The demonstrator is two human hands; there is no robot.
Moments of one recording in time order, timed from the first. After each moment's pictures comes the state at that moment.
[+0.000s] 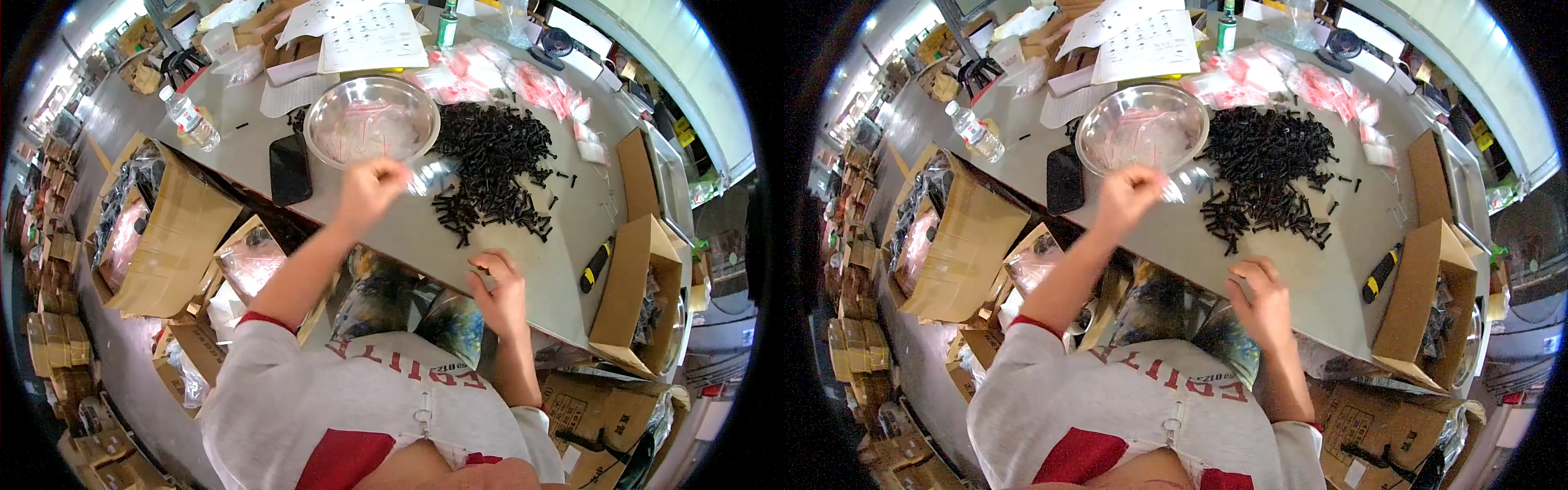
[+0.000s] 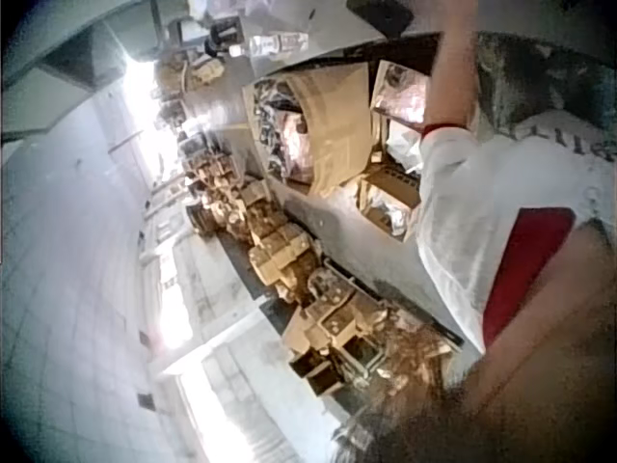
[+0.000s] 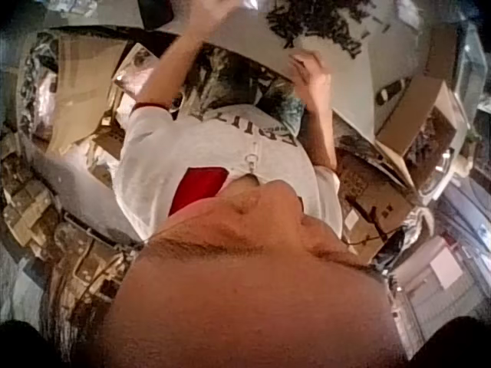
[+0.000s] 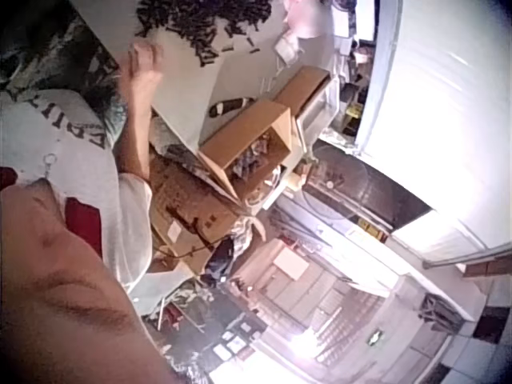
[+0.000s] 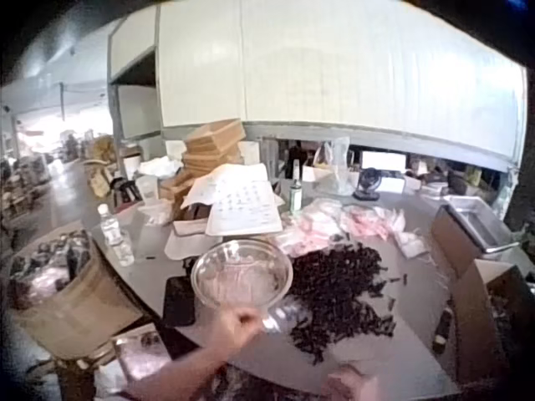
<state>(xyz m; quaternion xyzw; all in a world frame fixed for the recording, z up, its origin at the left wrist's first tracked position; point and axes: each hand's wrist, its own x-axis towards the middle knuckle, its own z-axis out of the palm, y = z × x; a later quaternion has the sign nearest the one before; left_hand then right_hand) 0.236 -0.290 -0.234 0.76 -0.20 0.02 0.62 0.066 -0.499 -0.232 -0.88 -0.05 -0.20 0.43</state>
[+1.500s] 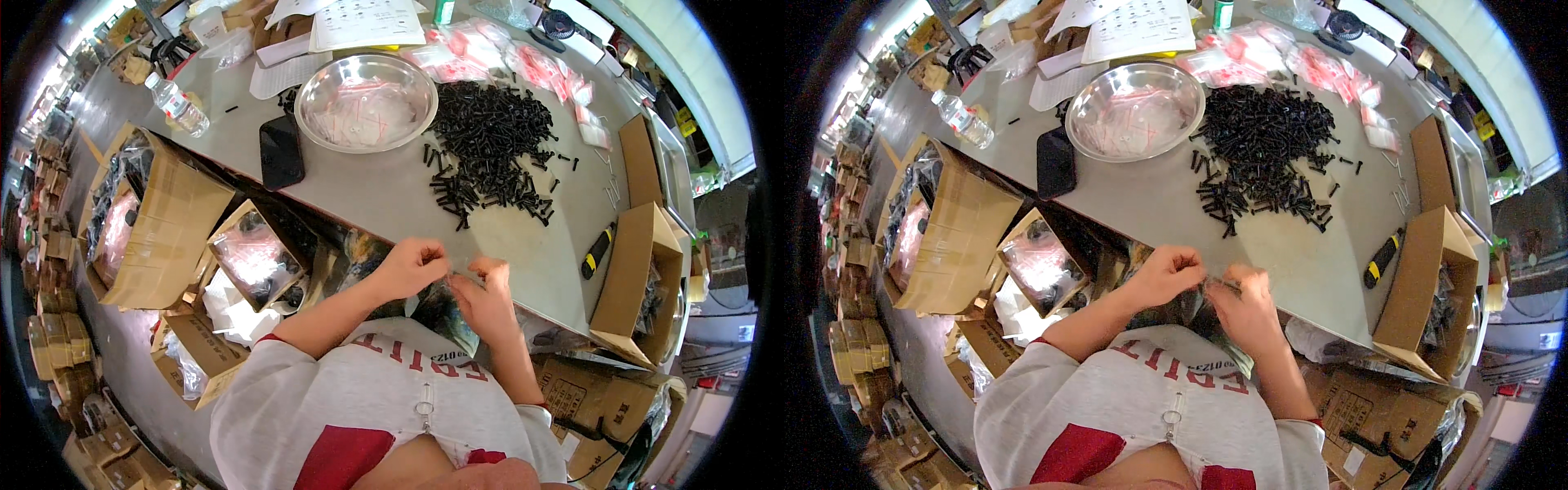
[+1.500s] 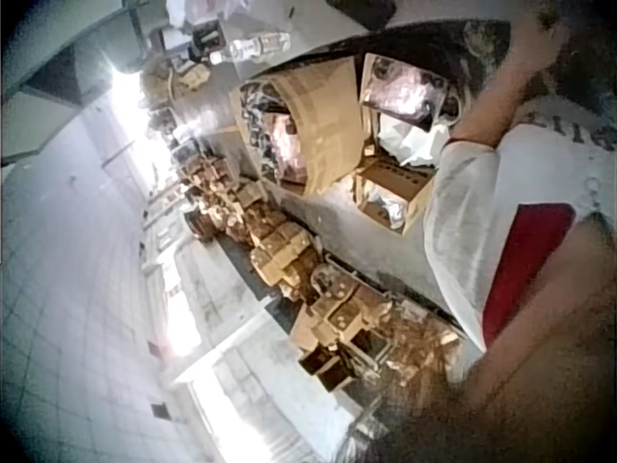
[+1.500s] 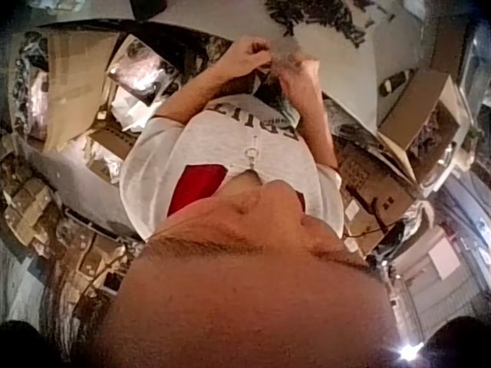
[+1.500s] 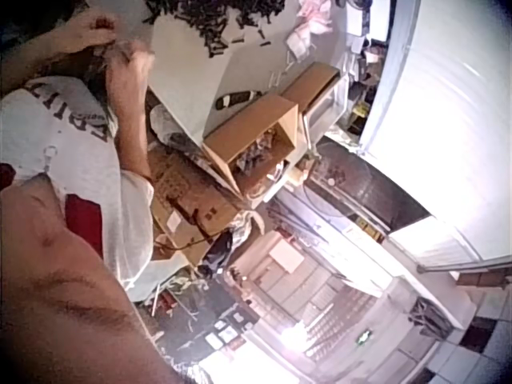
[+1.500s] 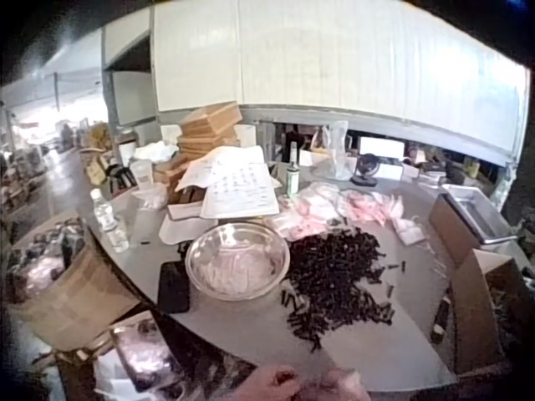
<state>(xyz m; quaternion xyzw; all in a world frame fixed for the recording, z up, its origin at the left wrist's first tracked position) 0.128 -0.318 -0.262 0.76 -0.21 -0.28 0.54 0.040 -0.482 -0.243 -0.93 -0.11 -0.21 0.28</state>
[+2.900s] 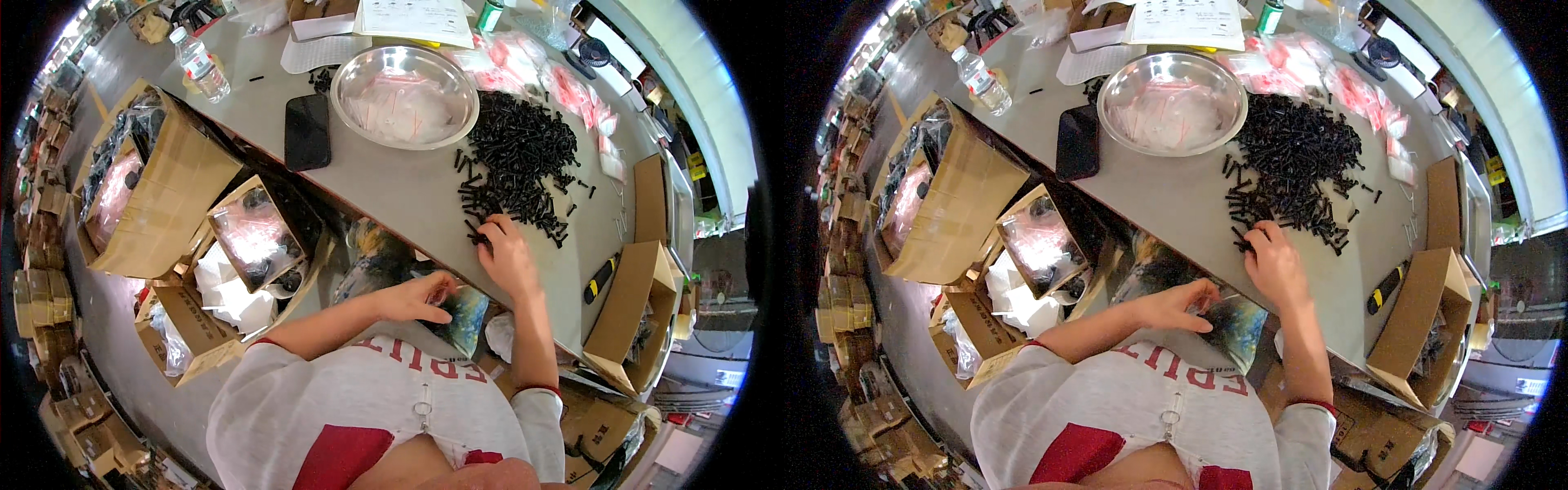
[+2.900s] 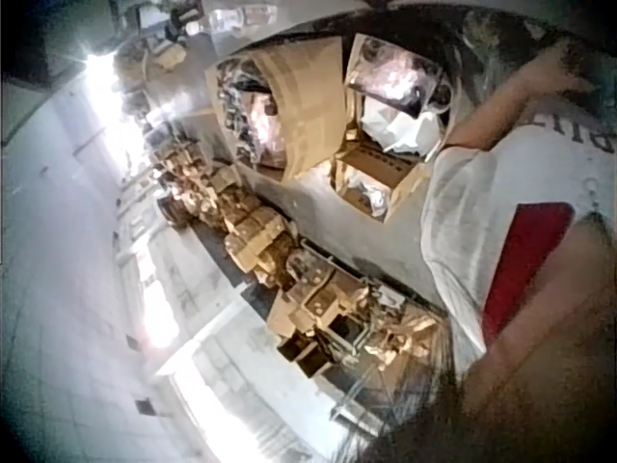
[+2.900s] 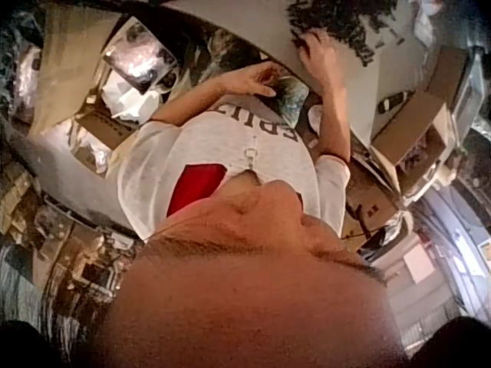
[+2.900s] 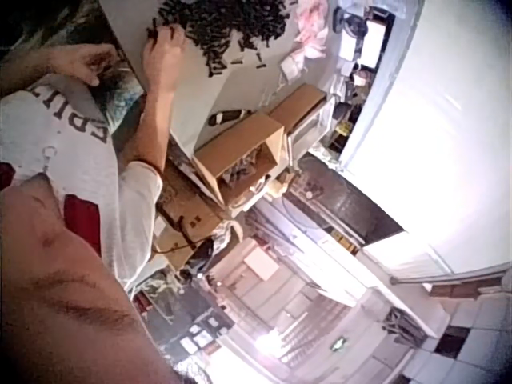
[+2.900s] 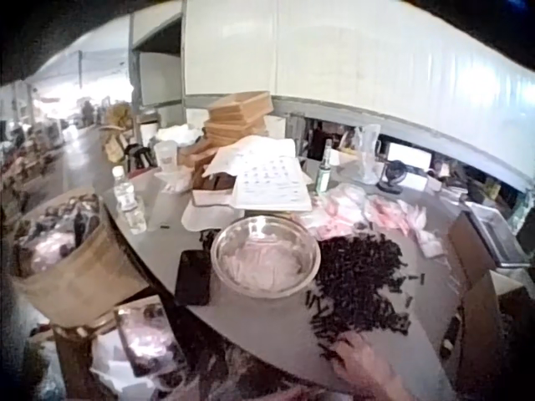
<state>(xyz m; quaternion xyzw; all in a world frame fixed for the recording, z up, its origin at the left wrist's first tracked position) 0.101 -0.295 -0.319 0.55 -0.26 -0.42 0.67 0.123 -0.509 -0.254 -0.96 -0.12 -0.05 0.23</state>
